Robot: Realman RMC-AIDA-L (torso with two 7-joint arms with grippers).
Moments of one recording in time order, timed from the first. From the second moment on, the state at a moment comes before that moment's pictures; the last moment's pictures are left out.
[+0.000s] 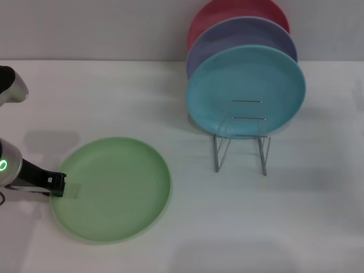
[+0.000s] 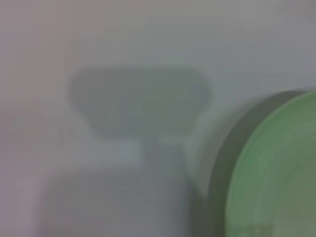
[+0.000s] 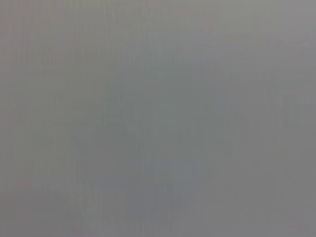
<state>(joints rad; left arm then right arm) -0.43 -2.06 -1.71 -1.36 2.76 -1.41 0.04 0.56 2.05 0.89 0.00 -2.02 -1.39 0.28</state>
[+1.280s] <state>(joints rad) -0.40 -2.06 -1.94 -1.44 2.58 -1.34 0.26 0.56 2.05 0.89 0.00 -2.02 -1.39 0.28</state>
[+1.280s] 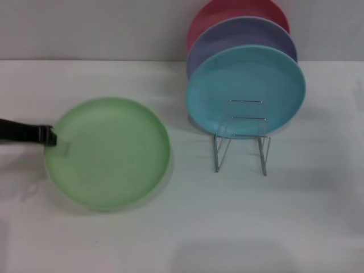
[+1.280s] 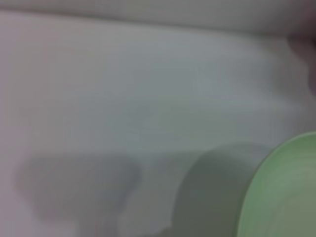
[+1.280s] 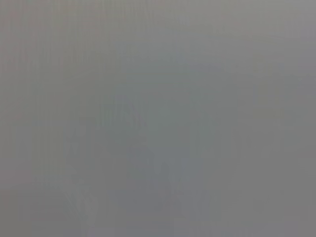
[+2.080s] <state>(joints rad) -0.10 -2.07 -1.65 -1.35 2.10 -0.28 0.65 0.56 2.05 0.89 -0.02 -2.02 -1.38 0.28</state>
